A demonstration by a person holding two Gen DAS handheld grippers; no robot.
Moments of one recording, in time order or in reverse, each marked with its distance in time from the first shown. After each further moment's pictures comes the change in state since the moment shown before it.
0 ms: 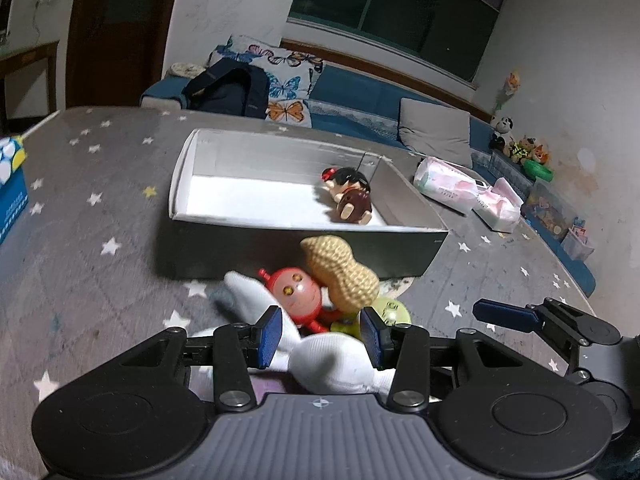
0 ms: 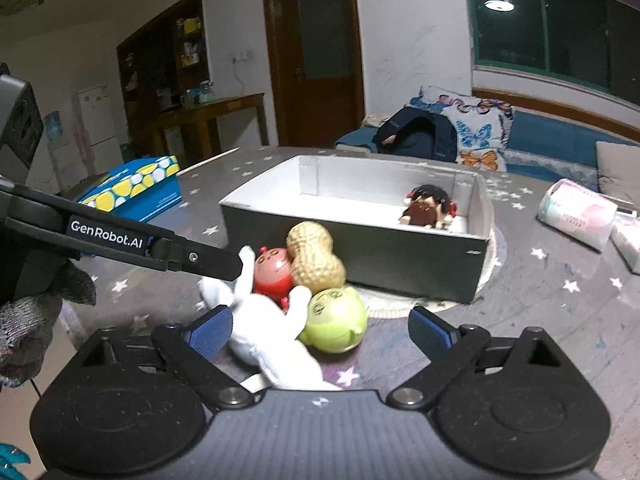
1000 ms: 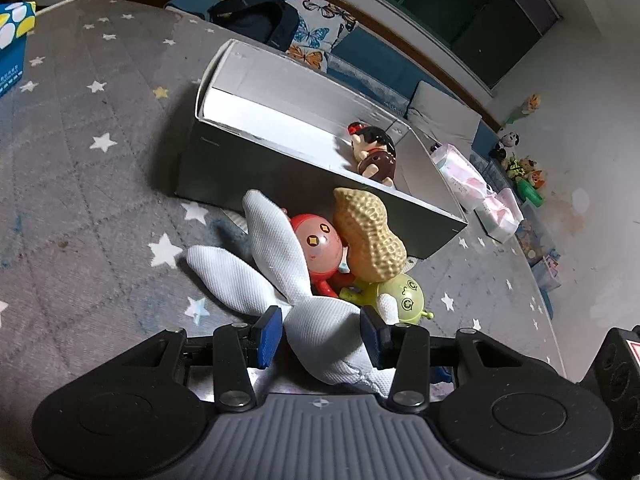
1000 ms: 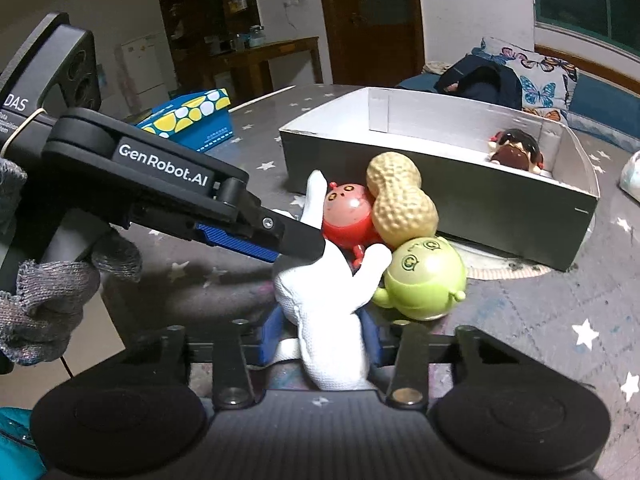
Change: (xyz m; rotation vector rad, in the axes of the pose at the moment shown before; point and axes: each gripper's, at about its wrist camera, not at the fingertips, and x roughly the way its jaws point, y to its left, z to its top) left arm 0.033 0.038 -0.008 -0.254 0.145 -0.112; right arm 0.045 0.024 -0.010 -0.052 0.176 0.156
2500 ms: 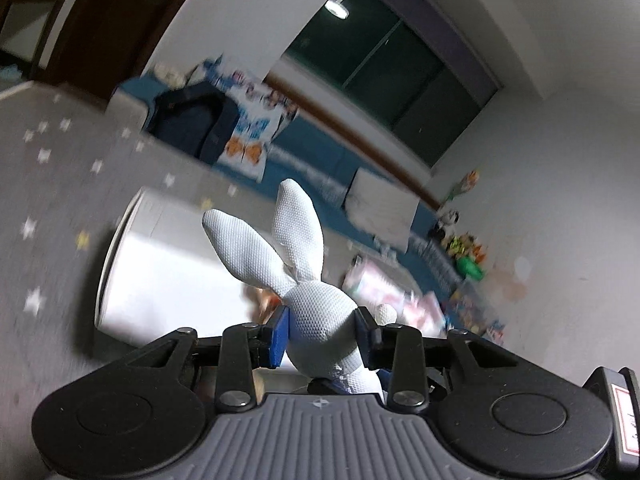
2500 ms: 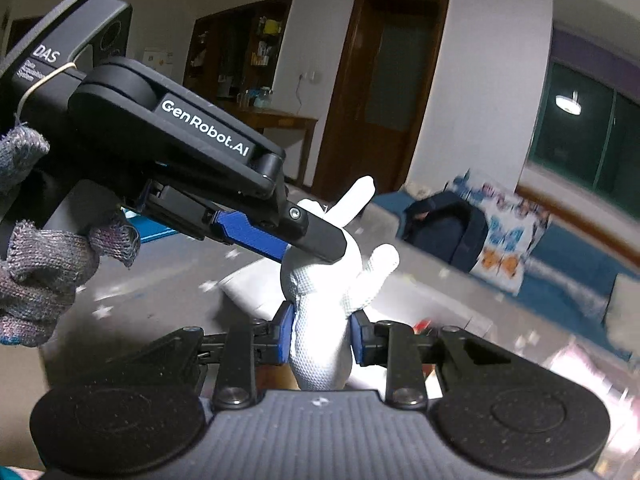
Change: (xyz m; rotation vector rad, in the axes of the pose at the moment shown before) left arm -0.043 -0.064 0.091 0.027 -0.303 -0.175; right arm -0.049 -0.005 0.102 -0.322 -0.253 -0.185
